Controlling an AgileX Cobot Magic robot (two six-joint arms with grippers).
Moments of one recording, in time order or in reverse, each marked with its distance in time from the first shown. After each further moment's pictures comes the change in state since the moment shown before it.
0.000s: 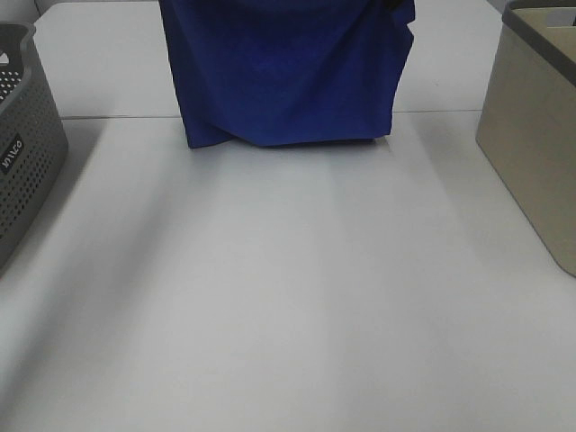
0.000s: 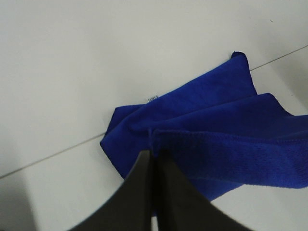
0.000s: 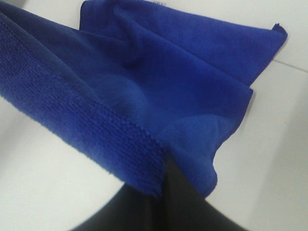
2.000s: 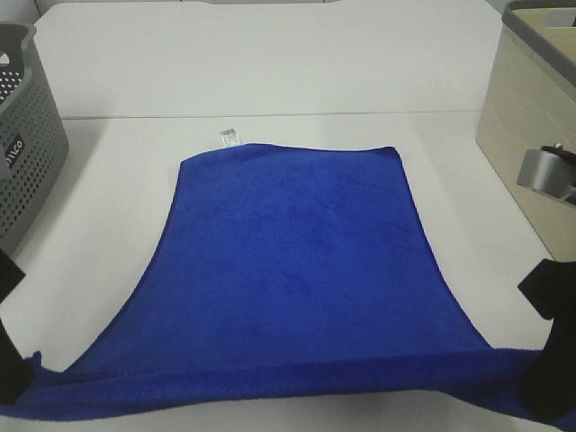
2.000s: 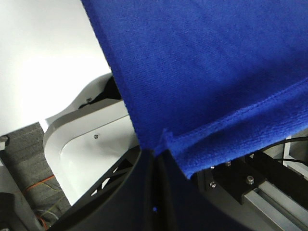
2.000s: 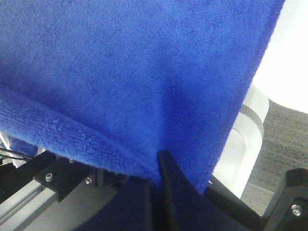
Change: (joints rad) left arm -0.038 -1.078 1.952 -0.365 -0.018 -0.055; right arm 0.012 -0.953 1.552 0.191 -0.012 0.134
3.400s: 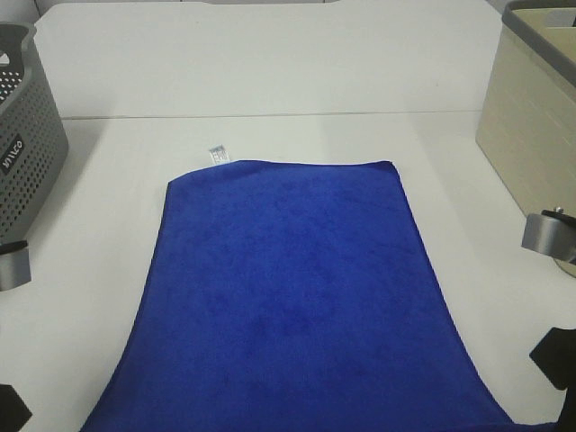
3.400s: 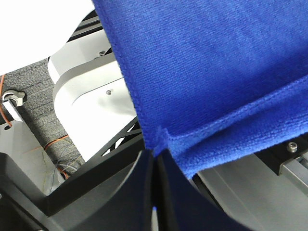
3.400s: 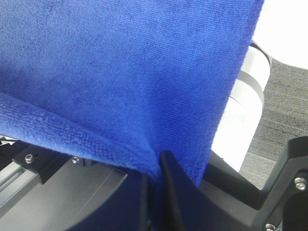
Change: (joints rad) left arm -0.179 -0.001 0.118 0.046 -0.027 -0.100; right arm 0.000 0.000 0.101 -0.009 0.006 -0.002
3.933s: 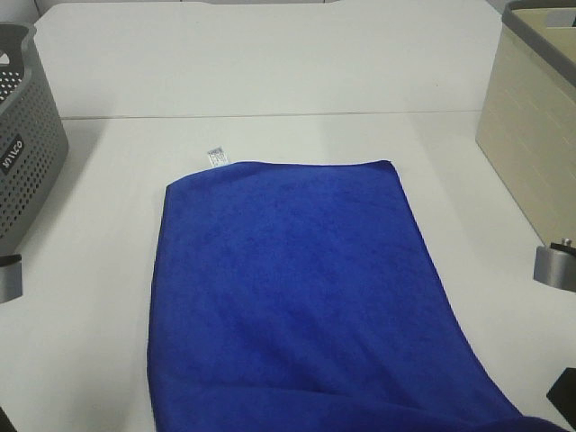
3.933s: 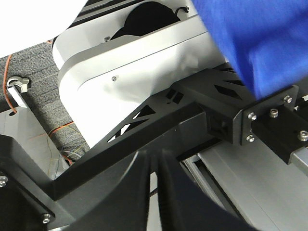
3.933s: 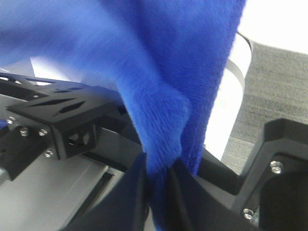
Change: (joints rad) left arm 0.000 0.000 0.008 0.006 0.036 -0.002; right arm -0.003 0.000 0.049 -0.057 0.000 0.001
